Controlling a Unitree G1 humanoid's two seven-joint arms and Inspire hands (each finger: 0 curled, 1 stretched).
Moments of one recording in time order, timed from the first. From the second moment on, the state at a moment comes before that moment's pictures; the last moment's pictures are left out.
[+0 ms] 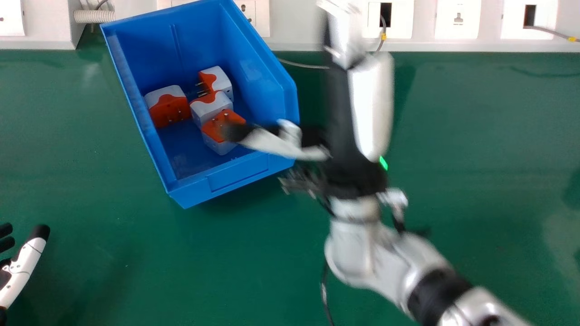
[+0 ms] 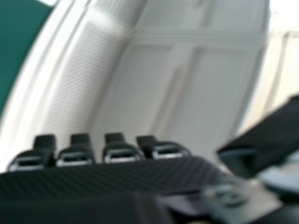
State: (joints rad) left arm -0.16 0.41 0.39 1.22 -0.16 -0.86 0.17; right arm -0.62 -0.02 0.50 0.91 -0.68 -0.83 -1.25
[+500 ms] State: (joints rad) left arm -0.14 0.41 0.41 1.22 -0.16 -0.87 0.13; right arm -0.04 0.03 0.42 0.26 -0.21 -0.47 -0.47
